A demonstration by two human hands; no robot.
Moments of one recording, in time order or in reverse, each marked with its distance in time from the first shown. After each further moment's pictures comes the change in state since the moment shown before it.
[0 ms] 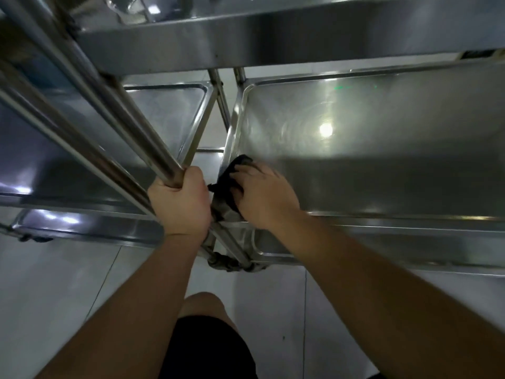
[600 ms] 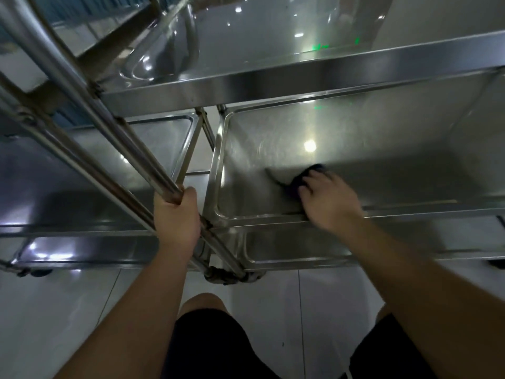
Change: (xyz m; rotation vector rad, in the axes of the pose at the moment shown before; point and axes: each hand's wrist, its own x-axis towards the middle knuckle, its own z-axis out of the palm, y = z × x) left_hand -0.014 0.015 -0.017 0.333 -0.072 -0.198; right_hand -0.083 0.111 -0.052 -0.077 0.098 0.409
